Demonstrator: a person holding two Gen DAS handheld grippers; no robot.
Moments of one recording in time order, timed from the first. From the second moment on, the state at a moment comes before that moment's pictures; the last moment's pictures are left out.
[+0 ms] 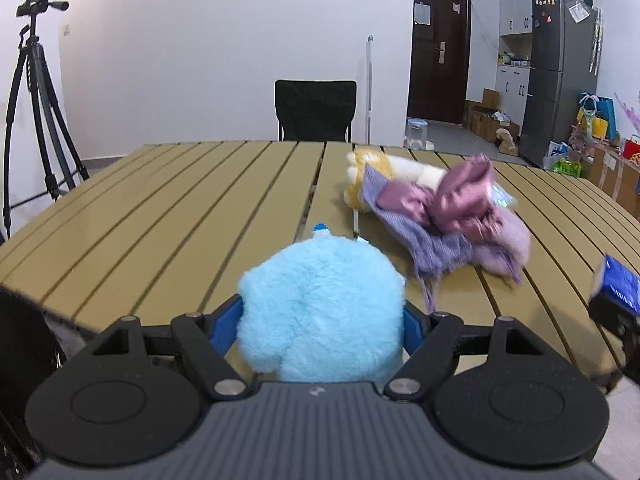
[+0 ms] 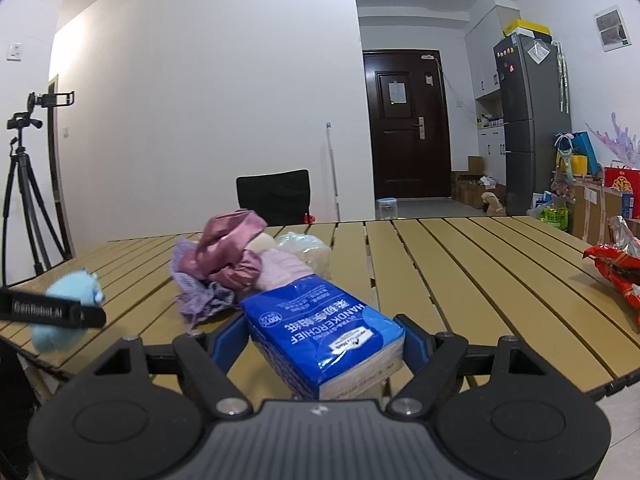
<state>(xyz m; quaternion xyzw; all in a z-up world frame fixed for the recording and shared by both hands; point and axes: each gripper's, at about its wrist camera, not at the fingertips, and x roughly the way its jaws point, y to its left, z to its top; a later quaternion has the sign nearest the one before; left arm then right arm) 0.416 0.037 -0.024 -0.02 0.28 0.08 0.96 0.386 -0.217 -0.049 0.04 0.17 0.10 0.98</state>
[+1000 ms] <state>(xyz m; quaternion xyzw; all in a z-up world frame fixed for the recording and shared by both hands) 0.291 0.026 -0.070 -0.03 0.33 0.06 0.94 0.271 -0.191 -0.091 0.00 0.23 0.14 0.96</state>
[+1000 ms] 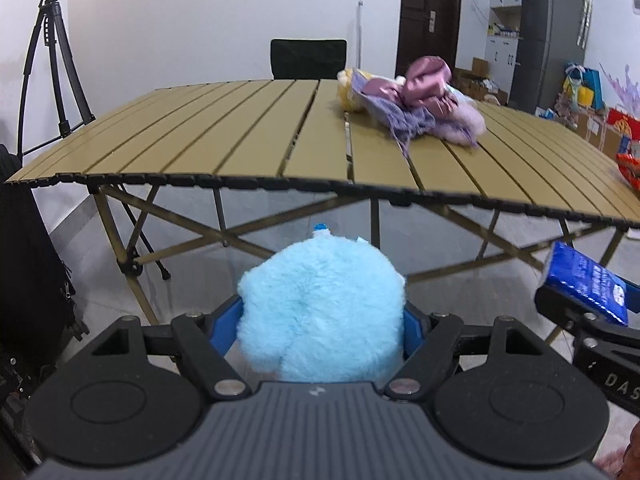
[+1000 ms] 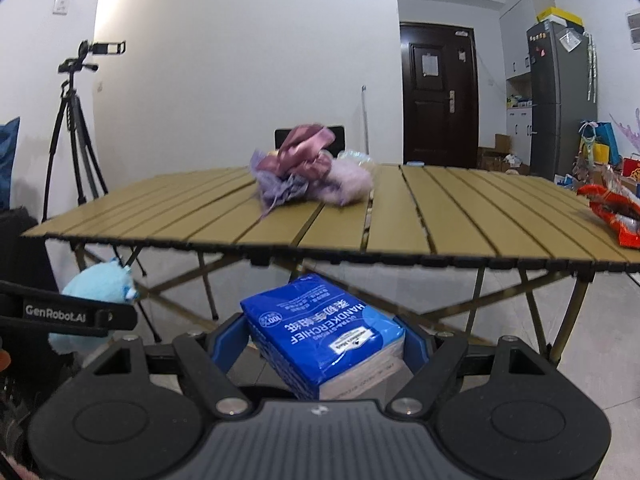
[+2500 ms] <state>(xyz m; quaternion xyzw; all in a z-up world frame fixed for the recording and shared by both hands) 0.252 0.048 -0.181 0.01 0.52 0.11 0.85 0.229 -0.171 -0.213 -0.06 0.50 0.11 0.86</state>
